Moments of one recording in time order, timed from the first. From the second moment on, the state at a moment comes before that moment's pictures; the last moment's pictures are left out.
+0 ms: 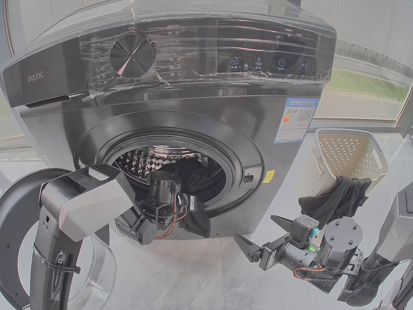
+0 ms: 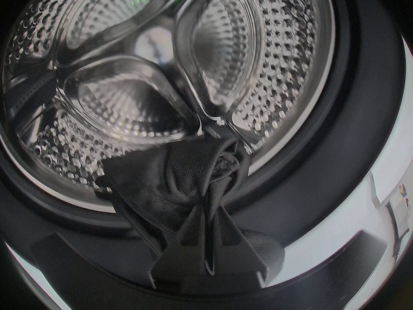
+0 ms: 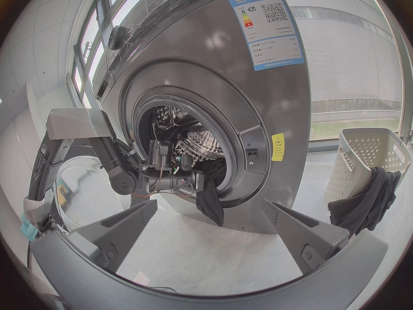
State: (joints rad) left arm -0.48 2.48 -1.15 -0.98 0.13 -0.11; right arm 0.88 1.96 -0.24 -1.55 -0.31 0.23
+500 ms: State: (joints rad) left arm -0.38 2.47 -1.30 -1.03 0.22 -0.11; right arm 0.88 1.96 -0.24 -1.55 -0.31 0.23
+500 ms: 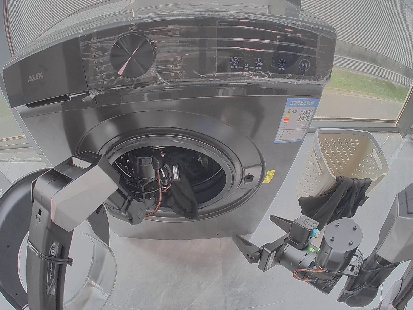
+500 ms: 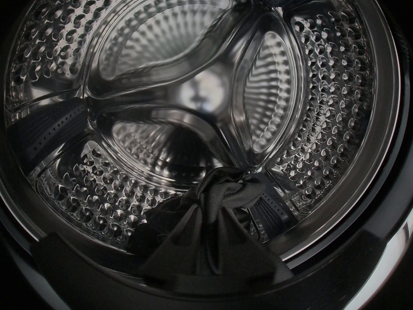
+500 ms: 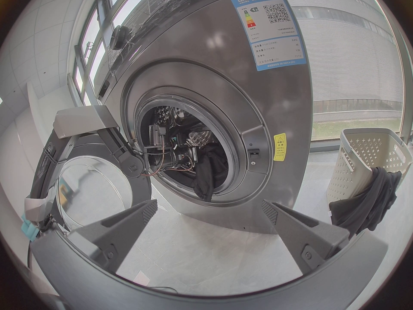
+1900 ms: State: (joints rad) left arm -0.46 2.49 -1.19 -1.04 0.21 -0.12; right arm 0.87 1.94 -0.24 -1.55 -0.31 0.23
